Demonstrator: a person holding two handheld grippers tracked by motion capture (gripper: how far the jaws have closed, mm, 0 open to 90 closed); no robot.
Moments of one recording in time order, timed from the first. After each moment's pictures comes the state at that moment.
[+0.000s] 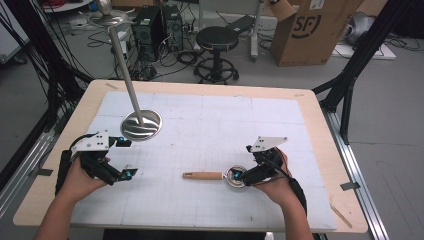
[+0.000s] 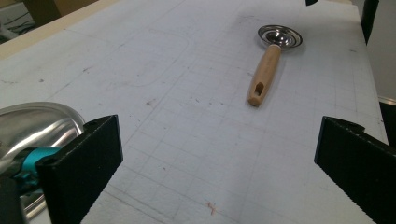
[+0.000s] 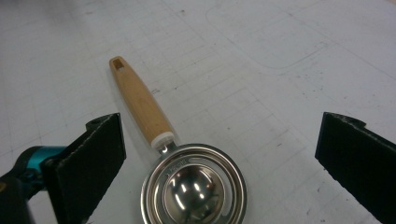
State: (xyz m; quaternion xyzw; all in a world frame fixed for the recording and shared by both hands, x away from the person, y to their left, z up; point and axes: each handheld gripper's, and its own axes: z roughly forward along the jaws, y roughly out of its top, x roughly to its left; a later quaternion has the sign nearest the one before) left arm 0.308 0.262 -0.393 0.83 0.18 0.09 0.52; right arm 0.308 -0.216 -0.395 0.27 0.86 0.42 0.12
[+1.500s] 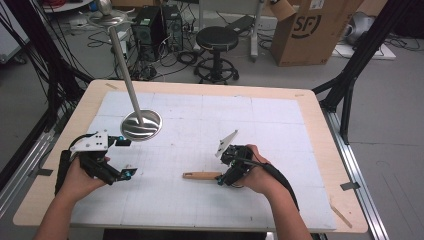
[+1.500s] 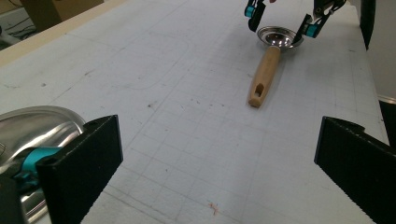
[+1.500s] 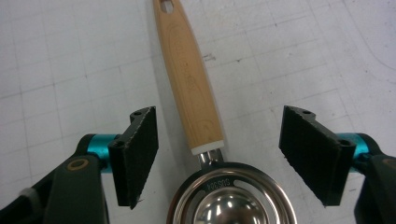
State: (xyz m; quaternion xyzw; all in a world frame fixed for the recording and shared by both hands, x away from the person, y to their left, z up) left arm 0.308 0.263 -0.394 0.83 0.17 0.10 0.52; right arm 0.329 -0.144 -0.398 0.15 0.96 0.24 0.04
